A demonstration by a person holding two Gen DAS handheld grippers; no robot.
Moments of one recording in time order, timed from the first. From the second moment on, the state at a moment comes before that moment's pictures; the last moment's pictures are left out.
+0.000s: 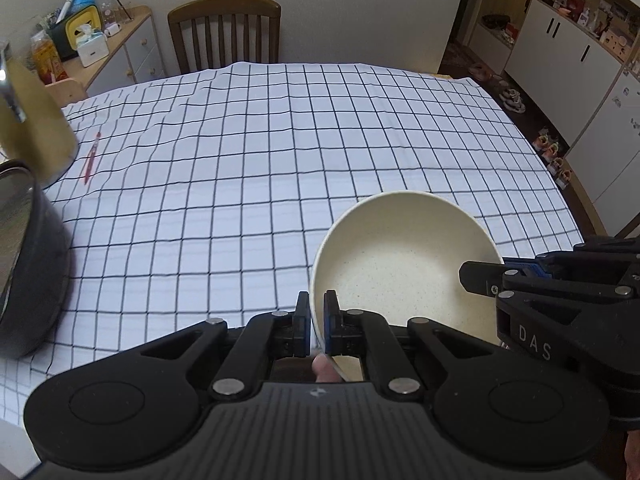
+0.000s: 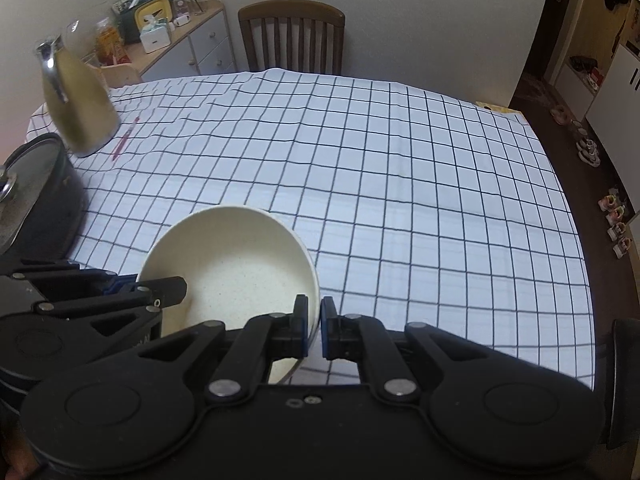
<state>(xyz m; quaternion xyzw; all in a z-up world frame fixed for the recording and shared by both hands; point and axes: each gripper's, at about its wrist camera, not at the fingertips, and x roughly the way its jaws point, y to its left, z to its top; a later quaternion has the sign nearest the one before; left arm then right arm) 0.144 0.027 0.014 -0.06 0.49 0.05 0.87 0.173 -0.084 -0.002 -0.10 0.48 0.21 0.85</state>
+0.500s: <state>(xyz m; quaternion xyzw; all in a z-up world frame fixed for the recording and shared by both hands) 0.056 0.066 -0.004 -0.04 0.50 0.06 0.86 0.091 -0.040 -0.019 -0.10 0.50 0.23 0.83</state>
